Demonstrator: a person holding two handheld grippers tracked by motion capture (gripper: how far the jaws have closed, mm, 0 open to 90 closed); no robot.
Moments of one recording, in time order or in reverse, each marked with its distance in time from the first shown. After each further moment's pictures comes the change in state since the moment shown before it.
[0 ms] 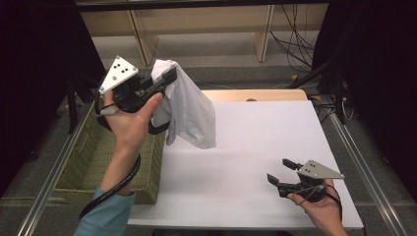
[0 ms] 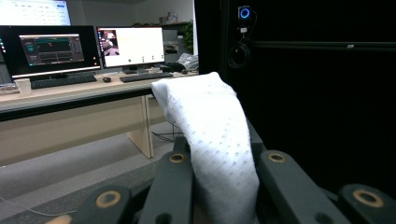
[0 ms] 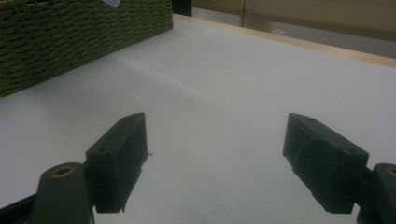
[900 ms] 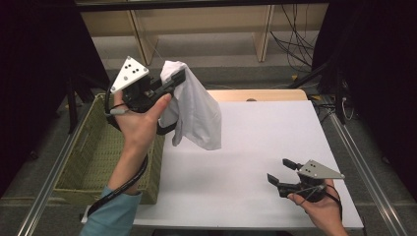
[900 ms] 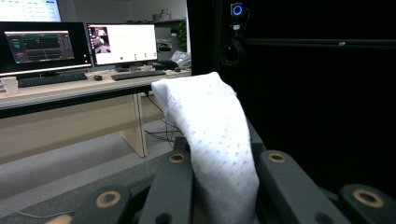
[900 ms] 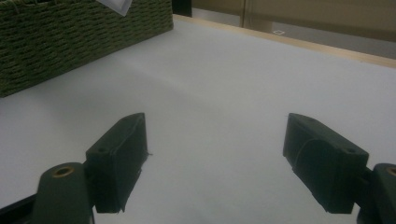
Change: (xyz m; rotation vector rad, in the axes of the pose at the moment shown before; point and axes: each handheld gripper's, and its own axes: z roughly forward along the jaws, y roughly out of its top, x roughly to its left) left arm -0.010 -0.003 0.012 0.010 -0.025 -0.002; right arm 0.000 0.000 0.000 -0.005 -0.001 0.008
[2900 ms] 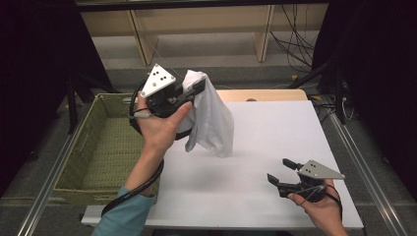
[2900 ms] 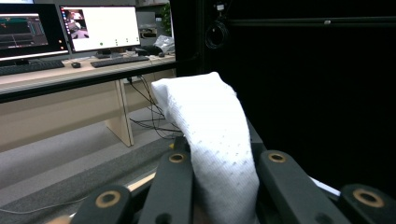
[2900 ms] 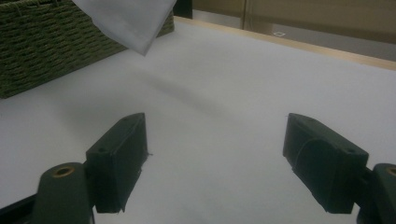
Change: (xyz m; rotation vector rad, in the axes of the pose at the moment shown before) left arm -0.025 -0.020 0.029 0.068 -0.061 0.018; right arm 0.000 0.001 -0.001 0.002 0.001 -0.007
